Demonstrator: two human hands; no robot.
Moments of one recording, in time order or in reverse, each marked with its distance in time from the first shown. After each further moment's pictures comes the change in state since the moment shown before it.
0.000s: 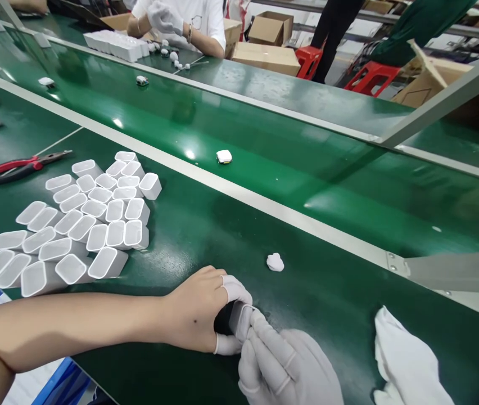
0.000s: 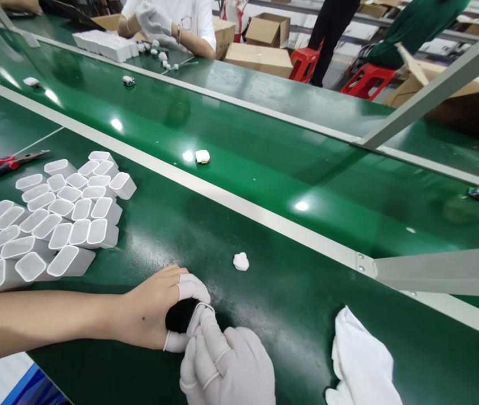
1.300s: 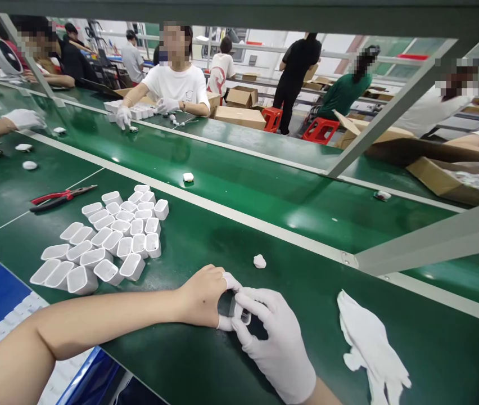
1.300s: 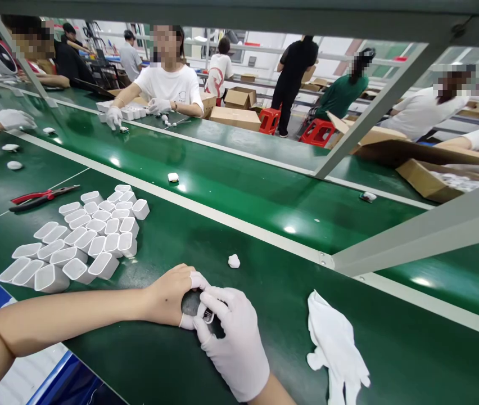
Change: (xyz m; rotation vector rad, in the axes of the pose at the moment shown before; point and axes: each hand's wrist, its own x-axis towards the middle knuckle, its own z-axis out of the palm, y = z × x) left_hand -0.003 -0.006 0.002 0.251 -0.012 0.048; right_hand -0.007 -0.006 0.003 0.214 0.077 0.100
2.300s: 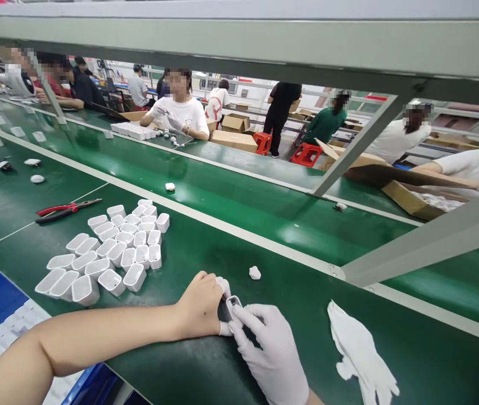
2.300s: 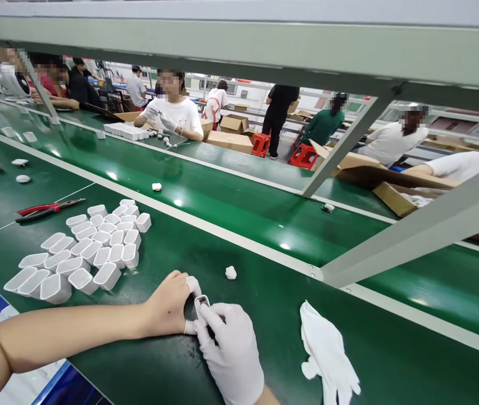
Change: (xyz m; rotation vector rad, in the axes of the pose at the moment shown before) left_hand -0.004 0.004 0.007 0.158 0.128 -0.116; right_hand -0.007 -0.008 0.004 -0.172 0.019 -0.047
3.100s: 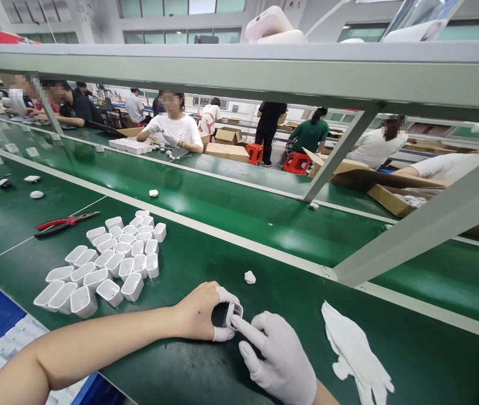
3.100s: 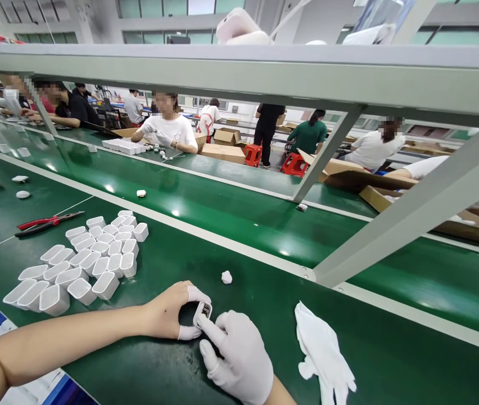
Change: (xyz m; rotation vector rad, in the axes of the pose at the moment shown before) left_hand 0.003 -0.001 -0.007 -0.315 -0.037 0.198; right_hand -0.002 0.022 -0.019 0.000 -0.065 -0.238
